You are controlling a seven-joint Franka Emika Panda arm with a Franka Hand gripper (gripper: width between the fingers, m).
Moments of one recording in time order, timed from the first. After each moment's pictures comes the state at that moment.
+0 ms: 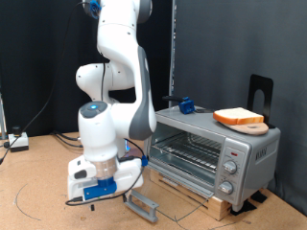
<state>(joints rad) 0.02 0.30 -0.32 -2.38 0.43 2.54 0.25</state>
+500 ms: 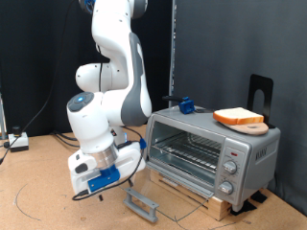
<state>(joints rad) -0.01 0.21 -0.29 -2.37 0.59 2.32 0.06</state>
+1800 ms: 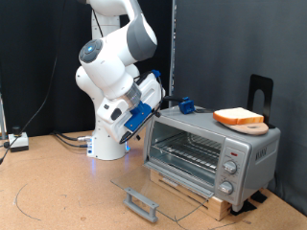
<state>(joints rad) -0.02 -0.17 -0.22 -2.43 0.56 1.88 0.04</state>
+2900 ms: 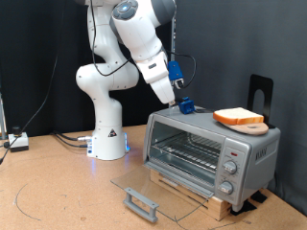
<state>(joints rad) 0.09 -0.39 -0.15 -2.41 0.52 1.73 -0.66</state>
